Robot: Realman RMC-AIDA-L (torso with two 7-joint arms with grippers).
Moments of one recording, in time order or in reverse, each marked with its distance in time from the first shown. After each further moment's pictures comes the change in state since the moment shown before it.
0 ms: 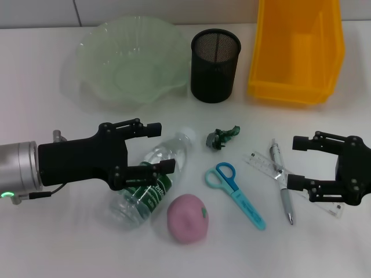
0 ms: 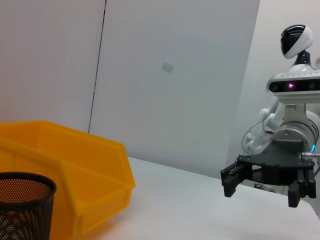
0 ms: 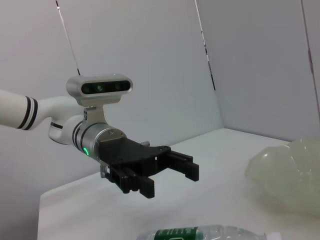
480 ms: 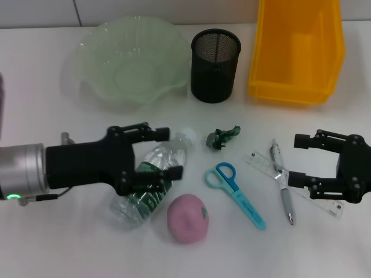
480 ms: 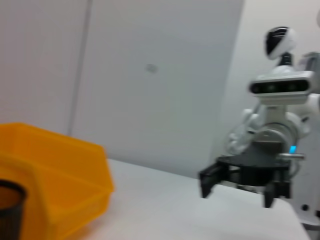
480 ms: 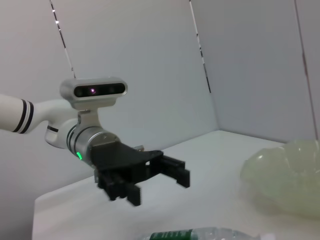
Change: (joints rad) left arm -0.013 -0.005 0.026 -0.011 -0.003 0.017 0.007; right arm -0.001 -0.002 0.008 0.010 0.005 0.008 0.000
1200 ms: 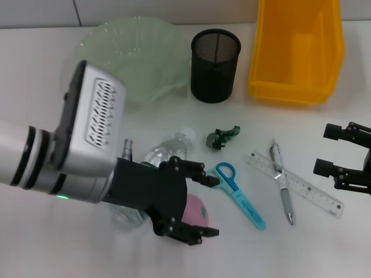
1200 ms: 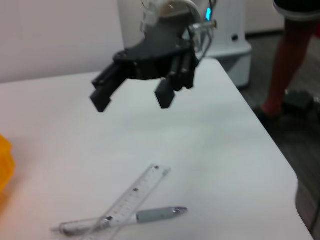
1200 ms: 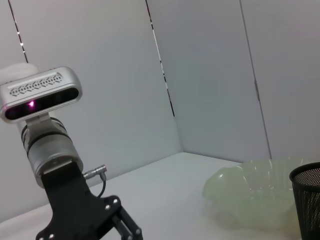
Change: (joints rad) left arm 0.144 -0.001 0.665 0.744 0.101 -0.227 -0.343; right arm -0.086 -0.005 0.032 -0.034 0.094 -0.005 0.000
